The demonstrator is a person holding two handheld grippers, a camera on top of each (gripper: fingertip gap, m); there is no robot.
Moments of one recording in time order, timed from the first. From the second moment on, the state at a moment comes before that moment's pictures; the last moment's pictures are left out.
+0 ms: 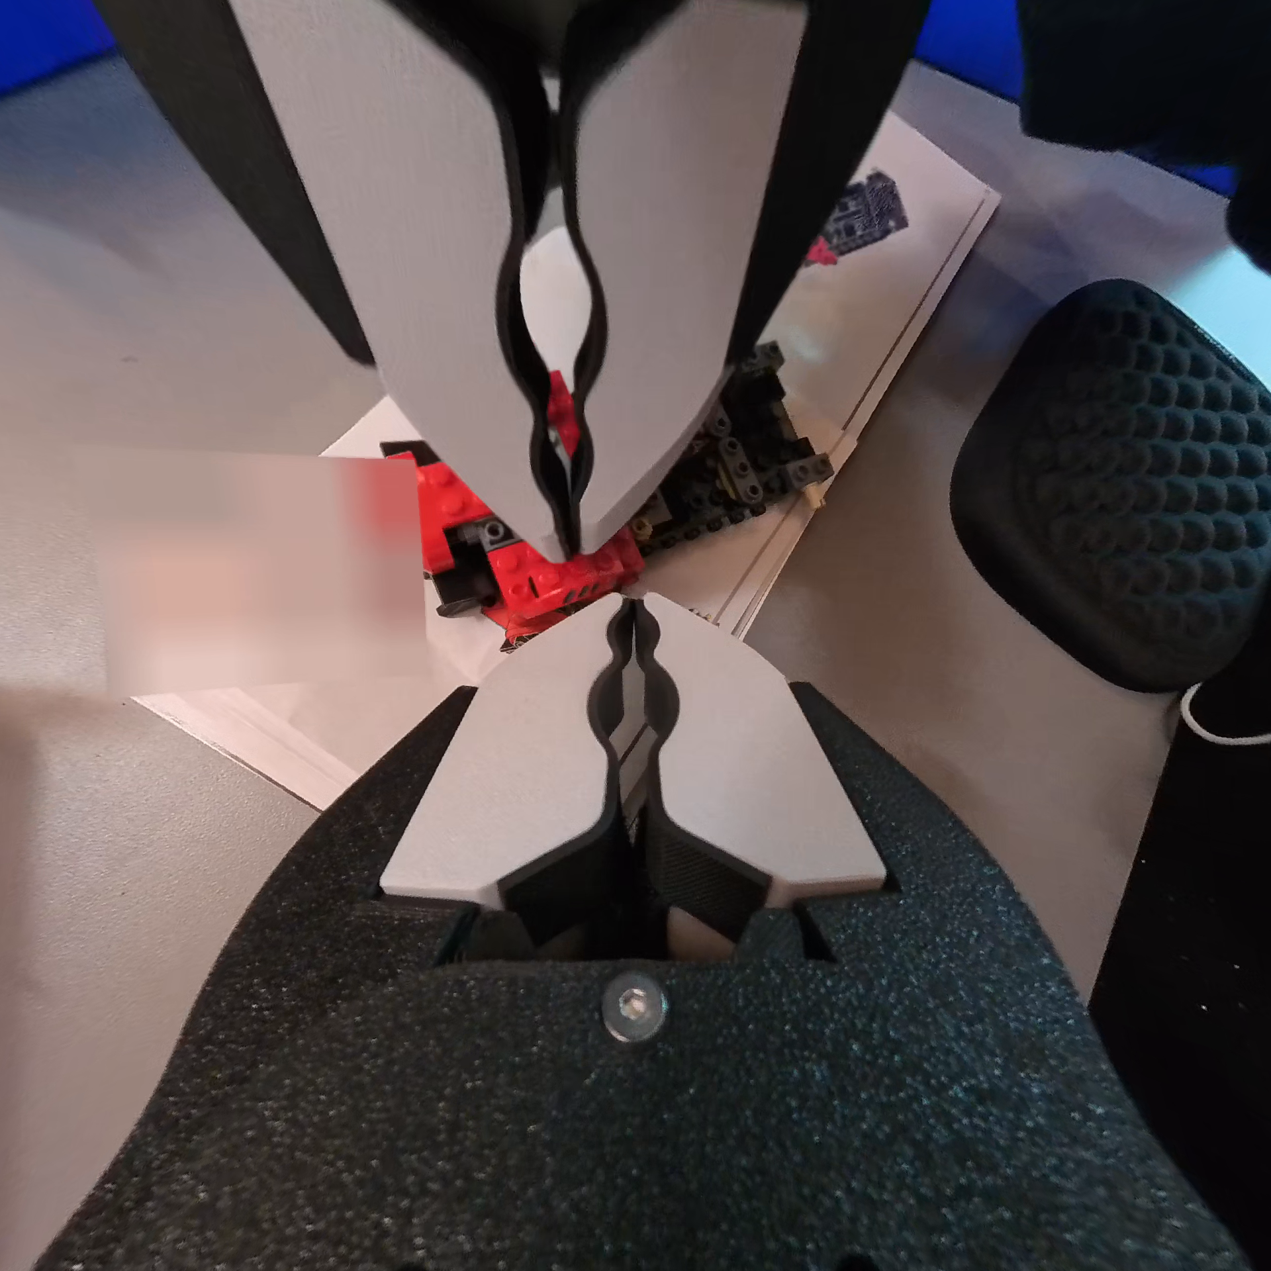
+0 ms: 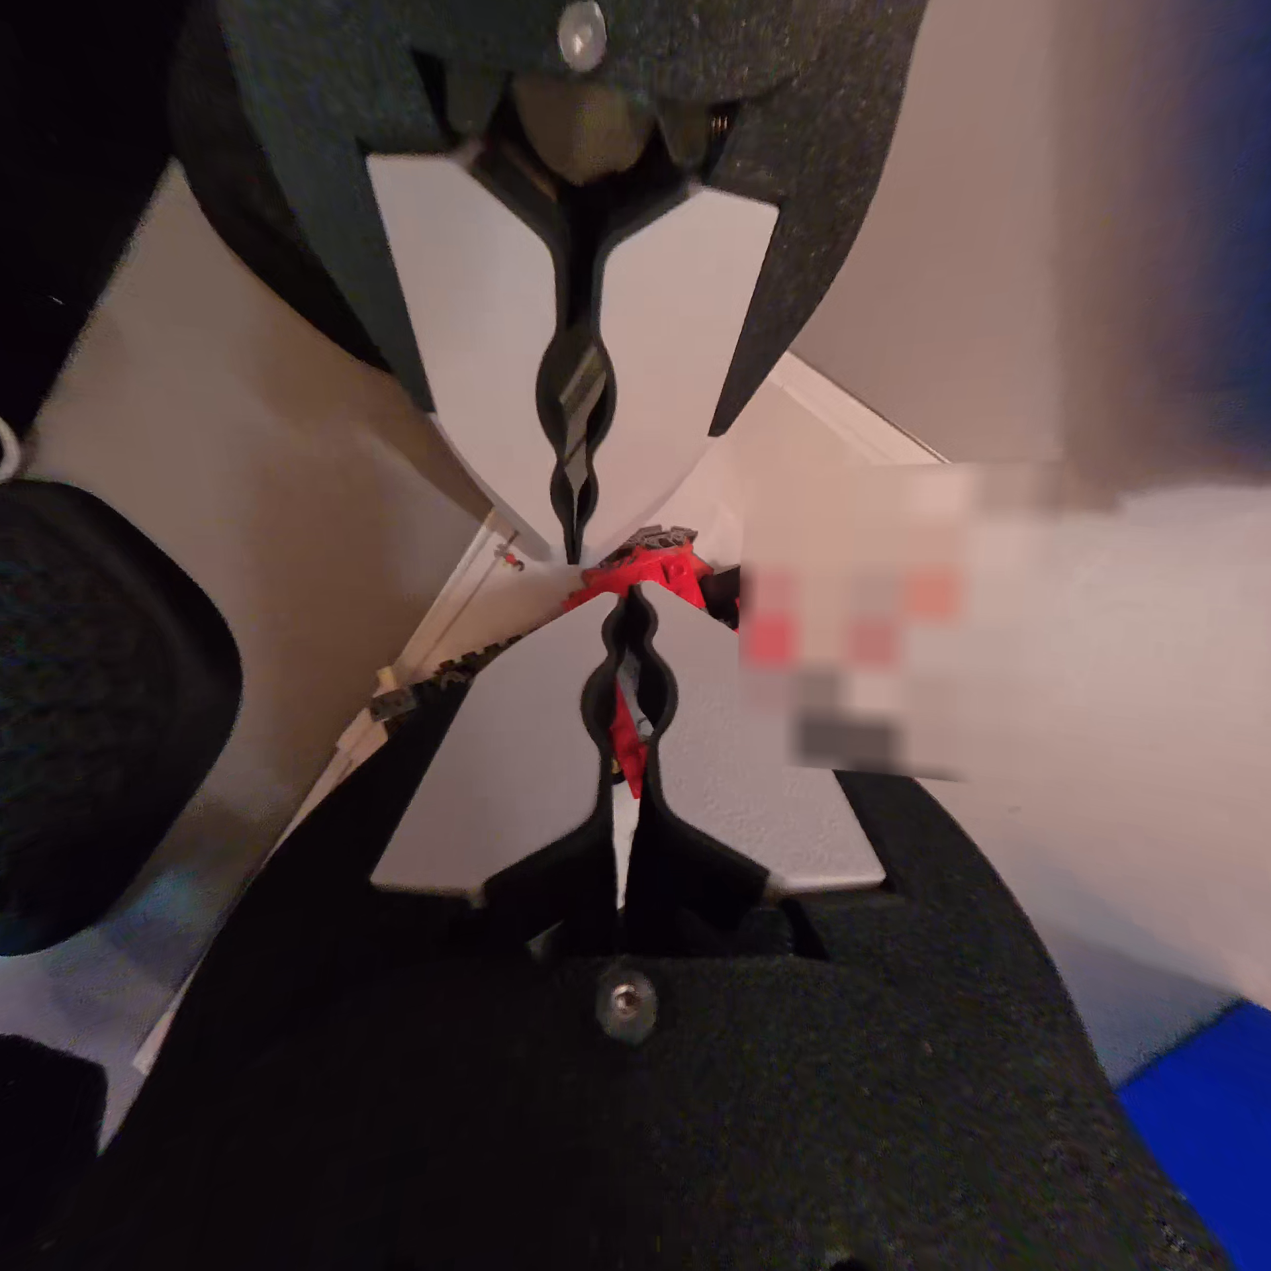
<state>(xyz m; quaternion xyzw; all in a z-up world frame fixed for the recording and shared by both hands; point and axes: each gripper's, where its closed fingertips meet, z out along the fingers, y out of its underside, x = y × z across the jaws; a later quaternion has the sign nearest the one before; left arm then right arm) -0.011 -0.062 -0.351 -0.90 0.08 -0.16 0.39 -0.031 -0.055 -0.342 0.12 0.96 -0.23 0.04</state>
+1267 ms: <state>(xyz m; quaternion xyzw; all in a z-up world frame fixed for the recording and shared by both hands) -0.026 -0.056 -0.291 -0.84 0.09 -0.06 0.53 0.124 0.046 -0.259 0.56 0.55 -0.46 -0.42</state>
